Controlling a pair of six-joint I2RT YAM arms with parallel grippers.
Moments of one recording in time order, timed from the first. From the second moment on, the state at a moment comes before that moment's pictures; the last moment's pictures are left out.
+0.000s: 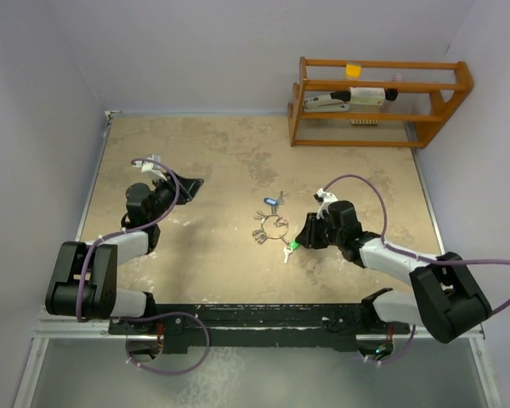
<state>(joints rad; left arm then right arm) -0.07 1.38 0.41 0.88 0.44 -0.64 0.44 1.26 0.40 0.13 -0.25 0.42</state>
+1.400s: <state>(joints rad) -0.09 1.36 0.41 0.84 0.40 -0.62 0.45 1.30 0.39 0.19 -0.29 0.44</state>
